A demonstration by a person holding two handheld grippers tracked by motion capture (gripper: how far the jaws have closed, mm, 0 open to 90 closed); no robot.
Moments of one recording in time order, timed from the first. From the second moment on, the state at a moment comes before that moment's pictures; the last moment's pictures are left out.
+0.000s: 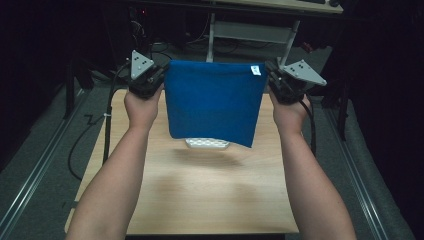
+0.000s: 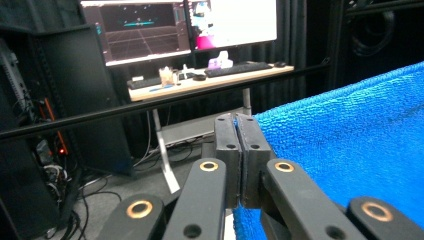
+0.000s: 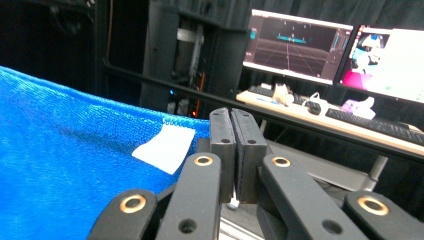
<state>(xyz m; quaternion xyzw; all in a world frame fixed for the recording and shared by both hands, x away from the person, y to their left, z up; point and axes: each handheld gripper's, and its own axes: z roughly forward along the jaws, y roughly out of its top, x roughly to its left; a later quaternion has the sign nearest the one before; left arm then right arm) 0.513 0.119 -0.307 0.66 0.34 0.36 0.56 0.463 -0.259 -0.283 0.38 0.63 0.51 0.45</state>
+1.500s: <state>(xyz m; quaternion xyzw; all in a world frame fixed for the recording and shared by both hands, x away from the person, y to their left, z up) 0.527 0.116 -0.488 0.76 0.41 0.18 0.47 0.502 -0.265 -0.462 0.47 0.72 0.41 0.32</state>
